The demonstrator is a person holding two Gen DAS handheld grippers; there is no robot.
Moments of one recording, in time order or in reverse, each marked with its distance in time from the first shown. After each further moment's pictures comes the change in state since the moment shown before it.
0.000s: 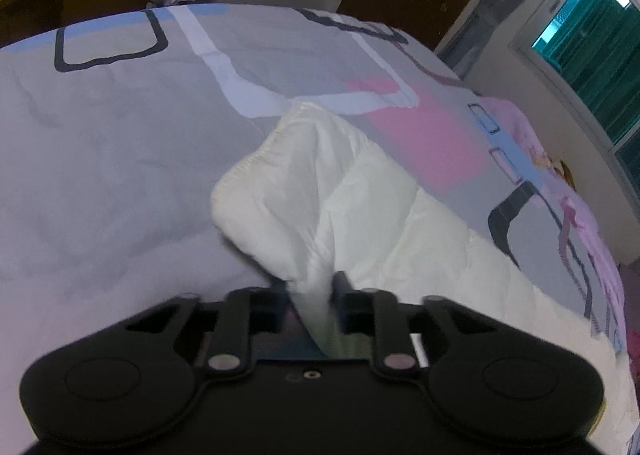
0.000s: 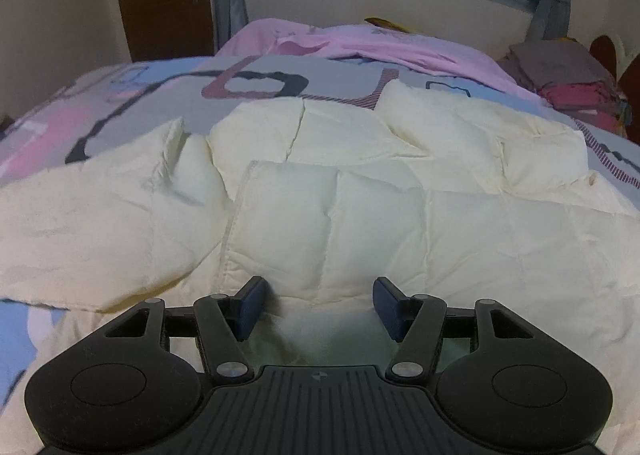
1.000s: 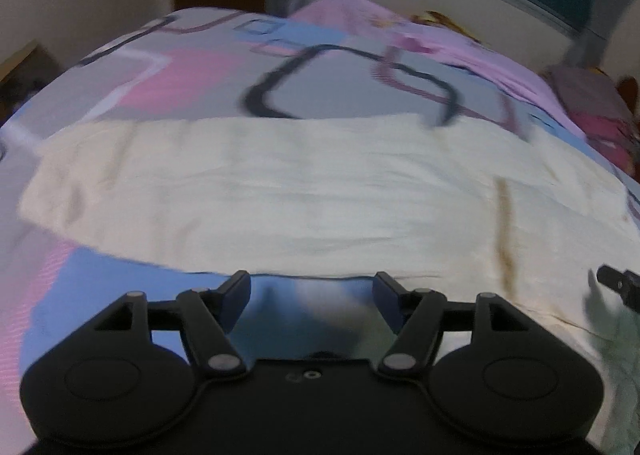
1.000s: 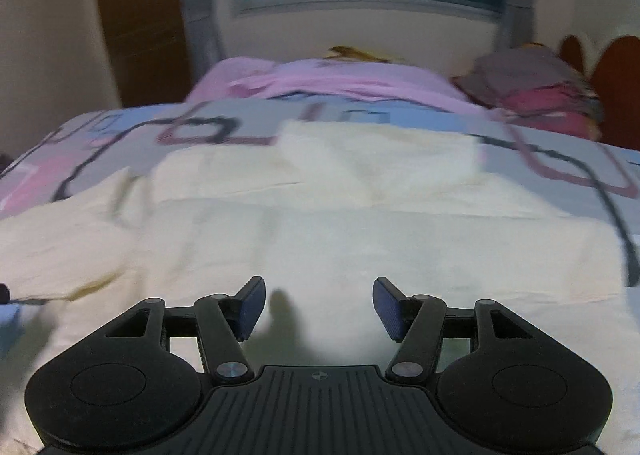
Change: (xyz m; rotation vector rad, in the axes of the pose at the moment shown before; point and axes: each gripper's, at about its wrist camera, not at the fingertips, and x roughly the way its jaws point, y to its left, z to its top) left arm -0.068 -0.161 -0.117 0.570 0.110 -0.046; right arm -0.059 -0.069 -0.010 0.019 -0.075 0.003
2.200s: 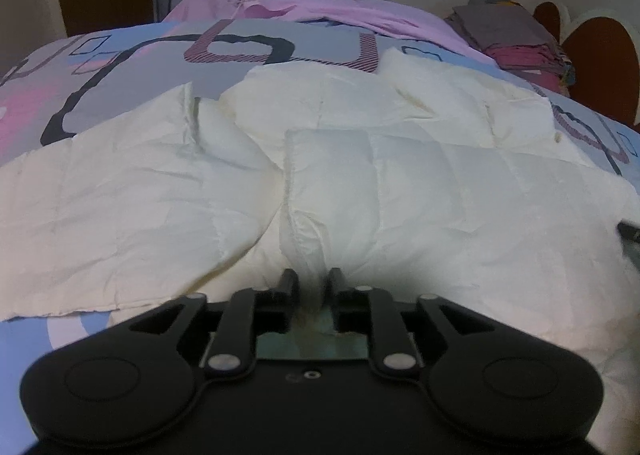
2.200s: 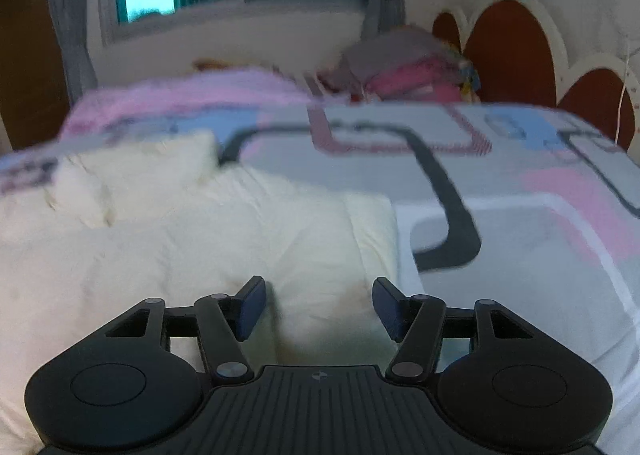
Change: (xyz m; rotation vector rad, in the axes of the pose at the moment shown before) left arm 0.054 -0.165 -0.019 0.256 0.025 -0.168; right arm -0.005 -0.198 -0.018 0.192 0.013 -0.325
